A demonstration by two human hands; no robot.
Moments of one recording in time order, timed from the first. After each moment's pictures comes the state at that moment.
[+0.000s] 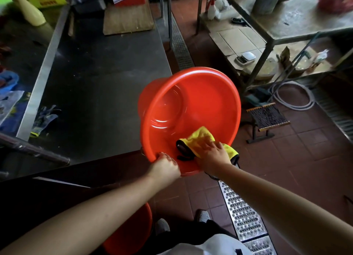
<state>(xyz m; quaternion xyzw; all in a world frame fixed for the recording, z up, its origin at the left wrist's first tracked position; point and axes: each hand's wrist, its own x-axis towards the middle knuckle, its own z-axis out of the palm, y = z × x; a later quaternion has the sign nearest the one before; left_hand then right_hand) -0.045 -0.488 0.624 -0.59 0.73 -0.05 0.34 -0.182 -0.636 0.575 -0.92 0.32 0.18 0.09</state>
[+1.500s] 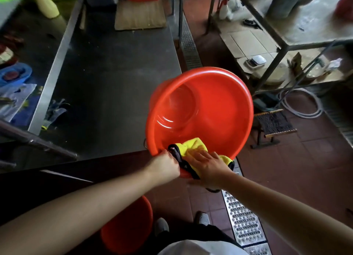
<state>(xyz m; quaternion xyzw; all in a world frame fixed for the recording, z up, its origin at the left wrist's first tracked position) -0.004 -0.482 0.643 -0.55 0.75 -0.08 0.36 -0.169 -0.615 0.586 -0.96 0.15 0.20 0.11</state>
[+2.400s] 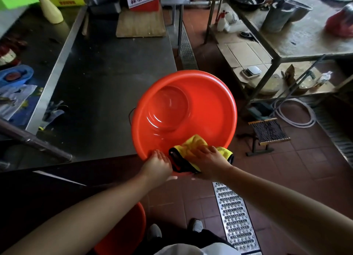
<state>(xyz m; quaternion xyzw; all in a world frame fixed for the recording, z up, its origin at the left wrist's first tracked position) -0.008 -0.482 0.613 -0.72 0.63 0.00 0.28 -0.168 -0.641 0.614 -0.98 0.10 0.15 -0.05</state>
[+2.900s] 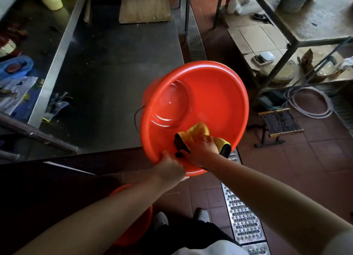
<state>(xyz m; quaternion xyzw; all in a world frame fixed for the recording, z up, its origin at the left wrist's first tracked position) -0.042 -0.492 0.641 -0.63 0.70 0.02 0.34 -0.104 -0.644 0.571 -0.93 0.29 0.21 0.12</state>
